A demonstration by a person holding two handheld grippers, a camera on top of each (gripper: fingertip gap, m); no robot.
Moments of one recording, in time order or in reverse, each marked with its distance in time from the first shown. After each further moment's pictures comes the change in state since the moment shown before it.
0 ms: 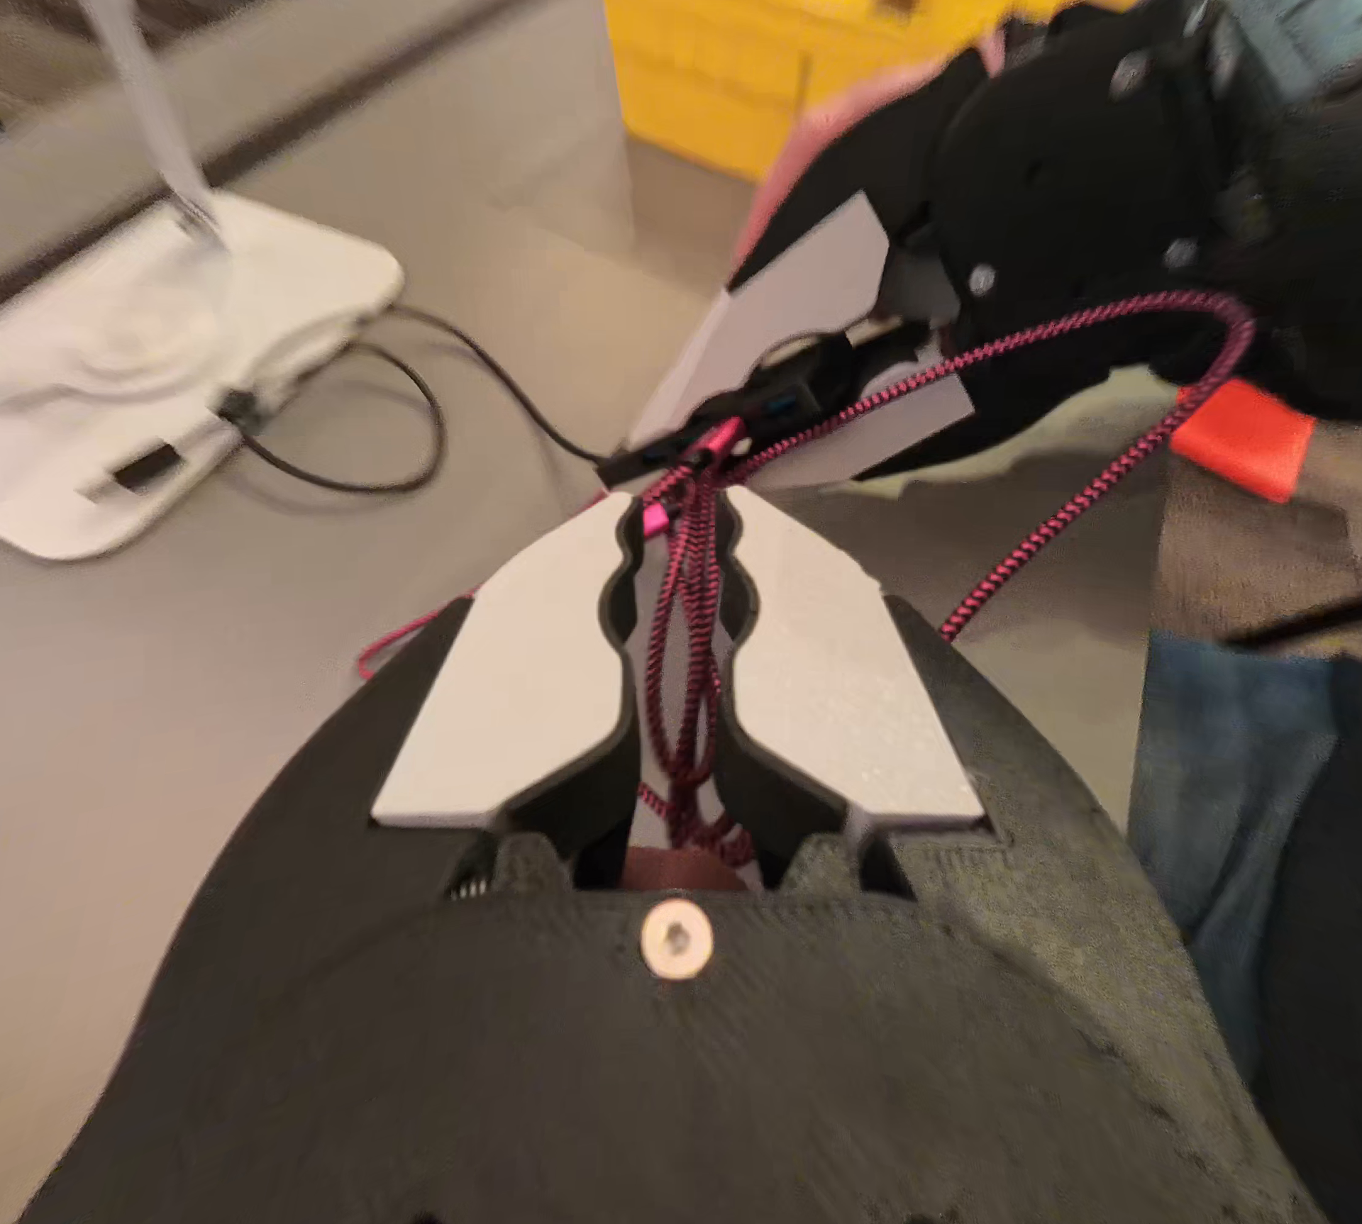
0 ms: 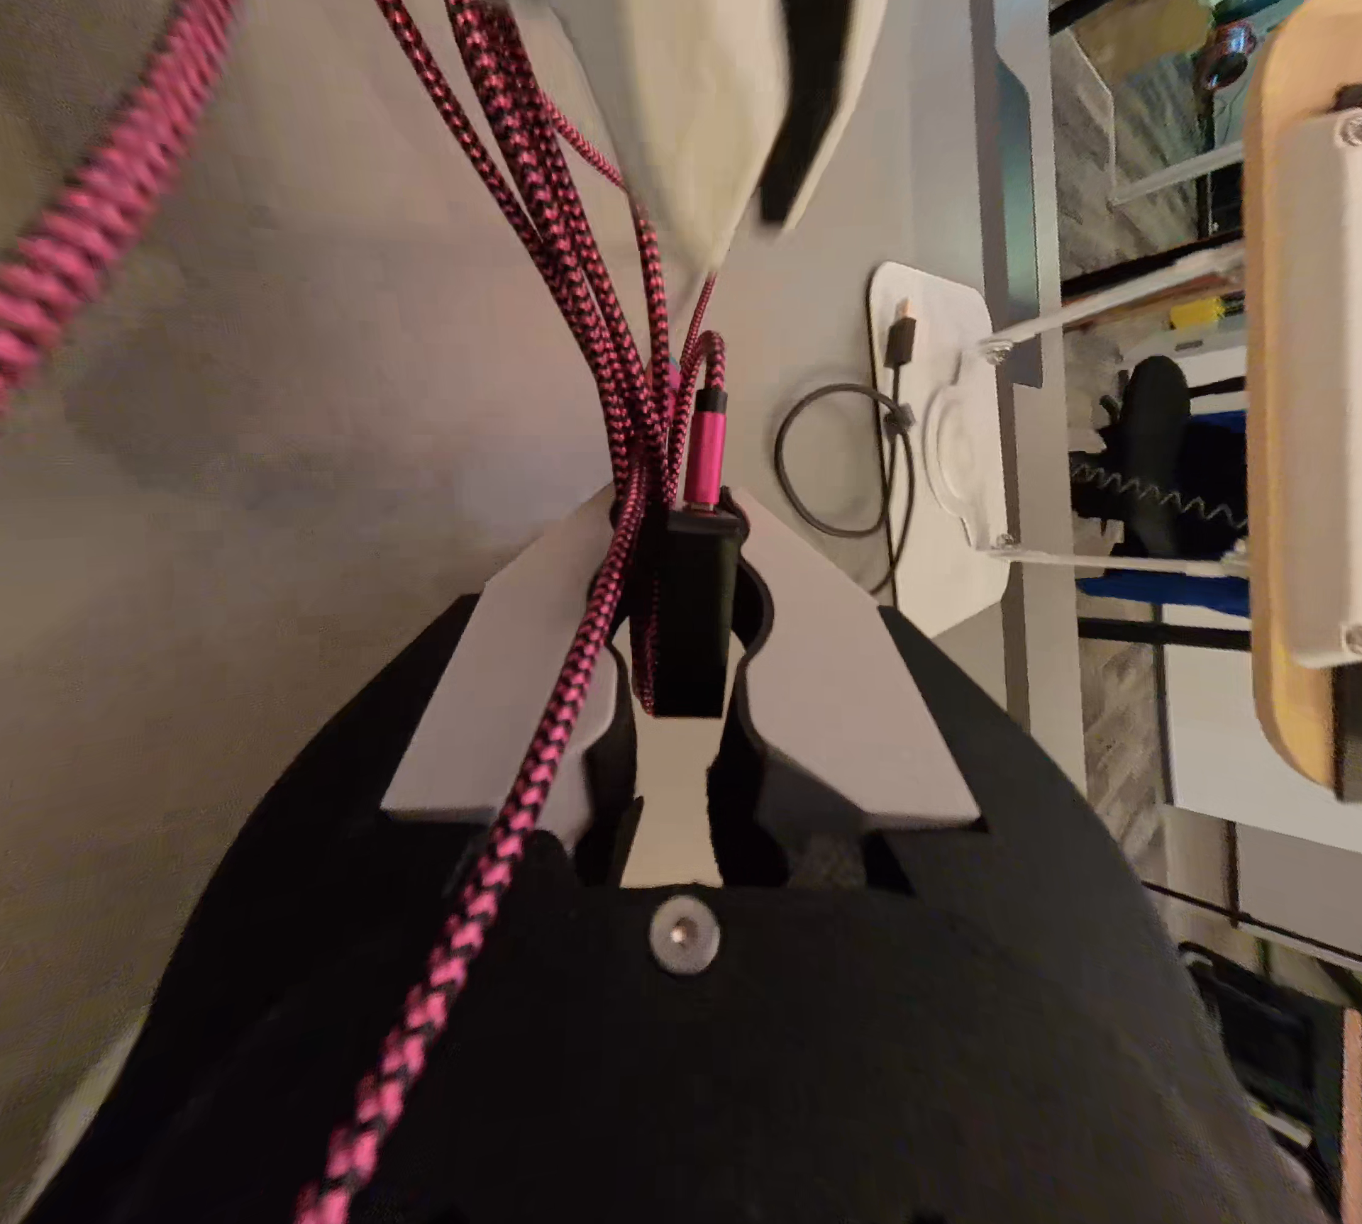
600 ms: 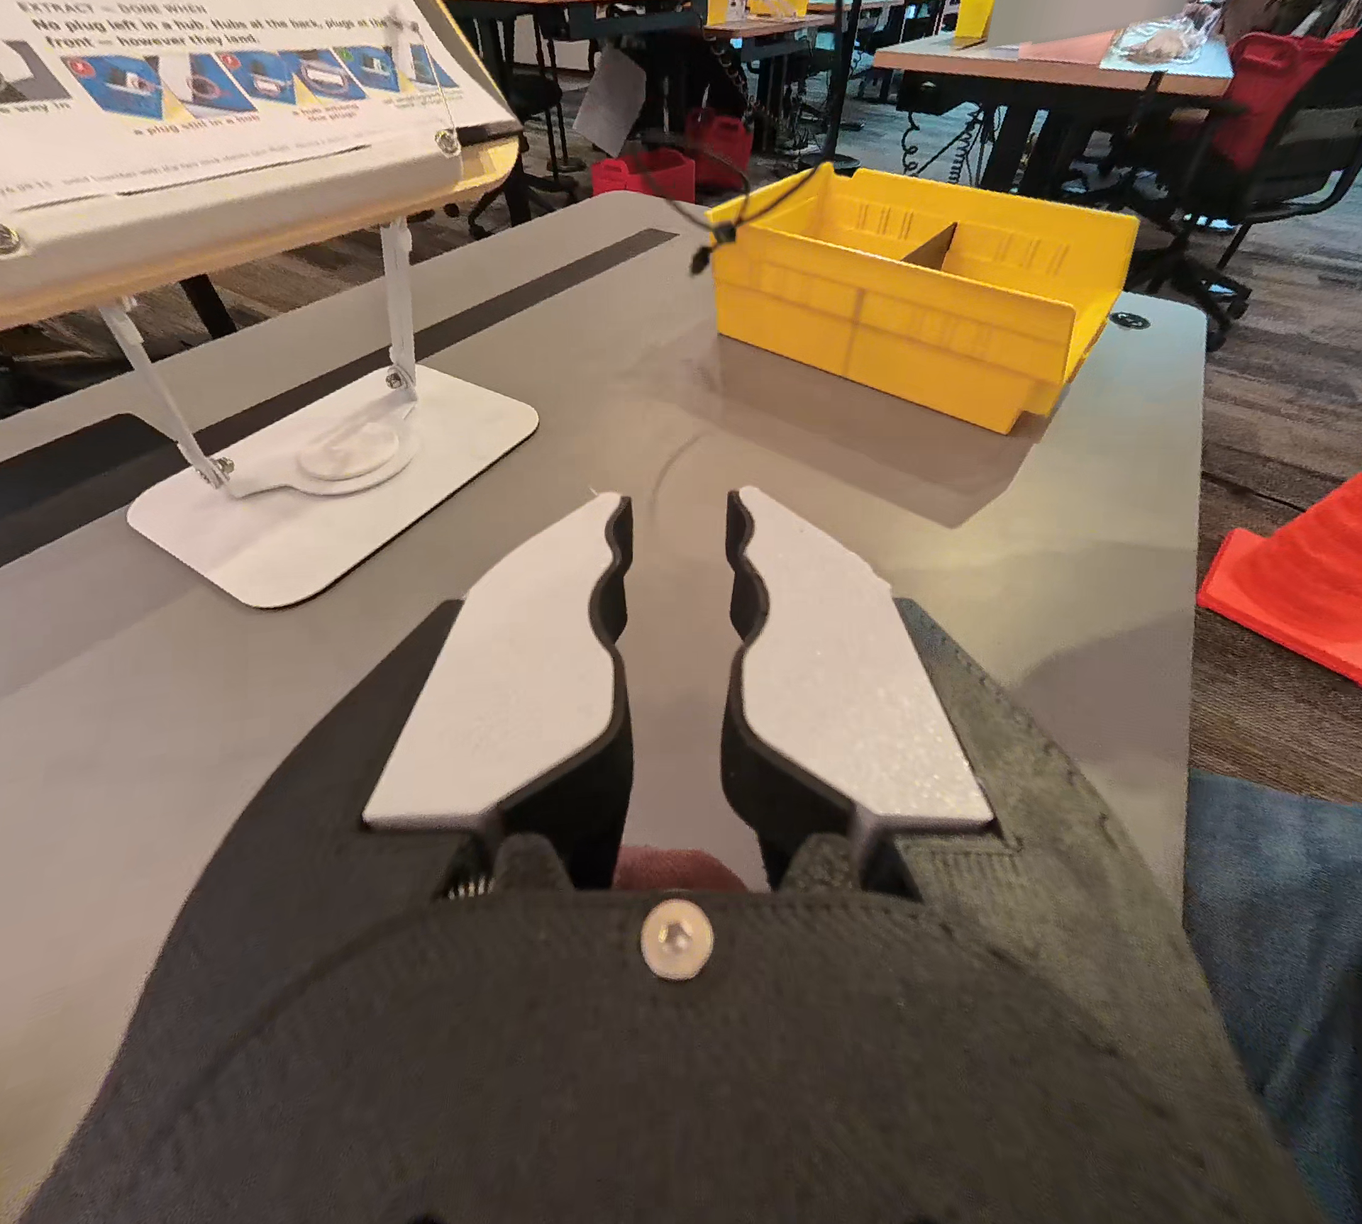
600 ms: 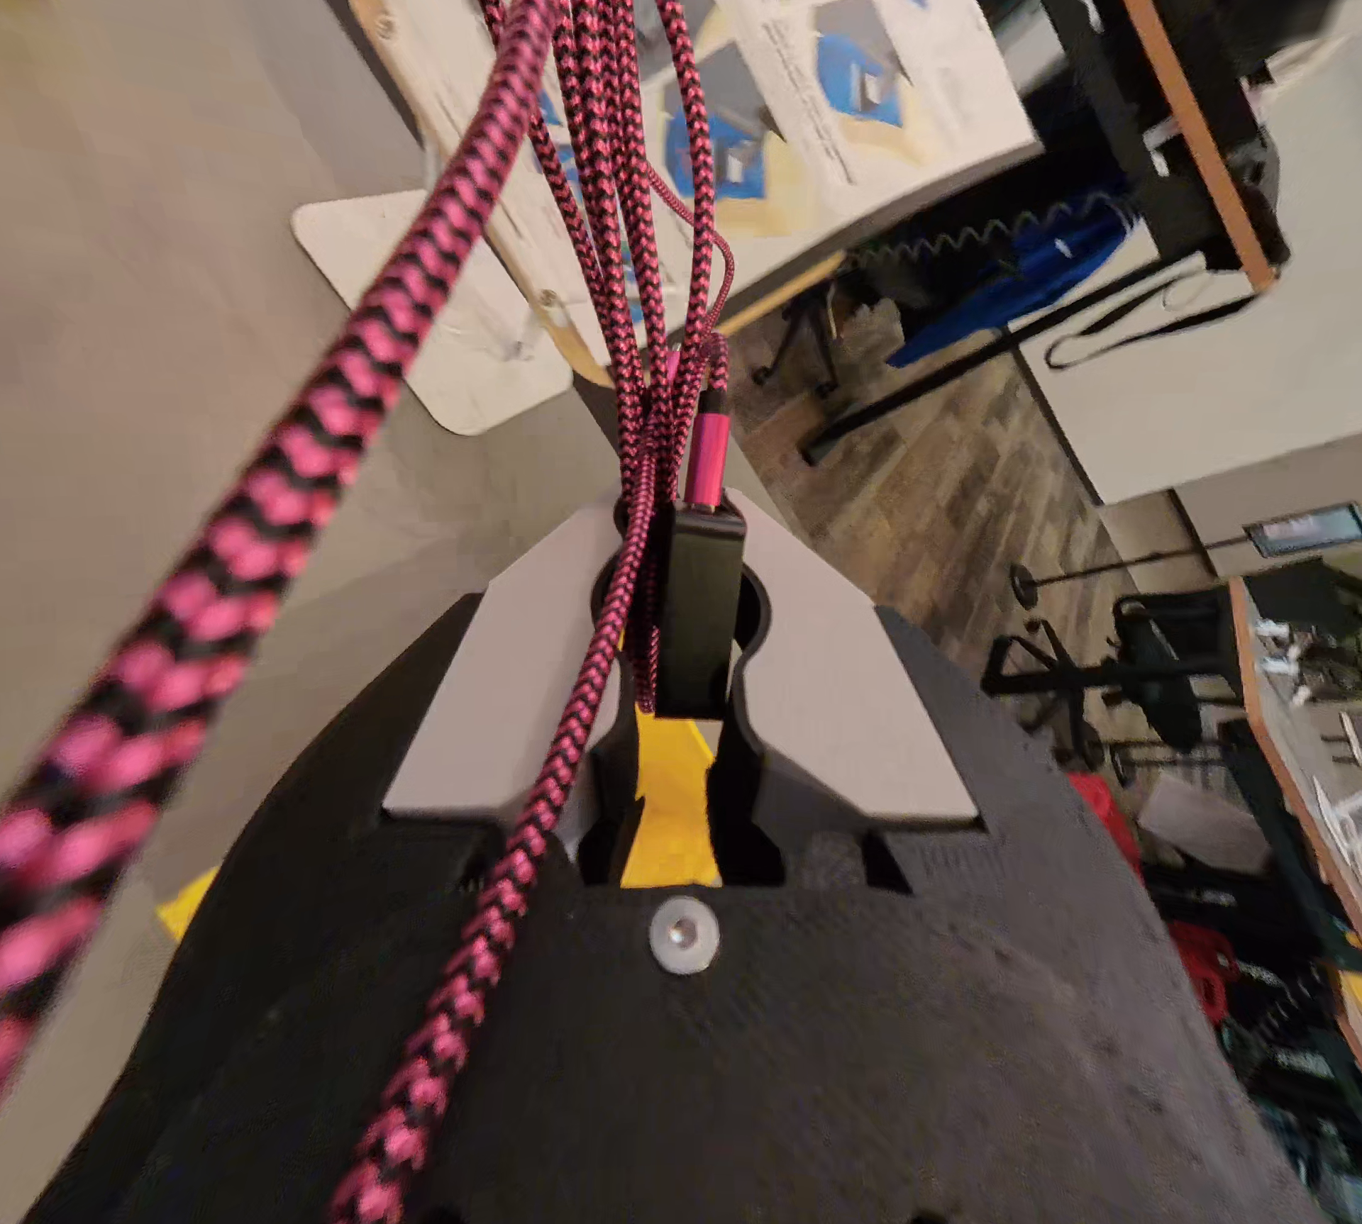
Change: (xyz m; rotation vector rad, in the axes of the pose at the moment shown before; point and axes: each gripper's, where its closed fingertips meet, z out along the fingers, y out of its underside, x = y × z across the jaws) left arm -0.026 -0.033 -0.044 0.260 -0.106 -0.016; right arm 0.256 0.074 -0.260 -0.061 0.315 0.382
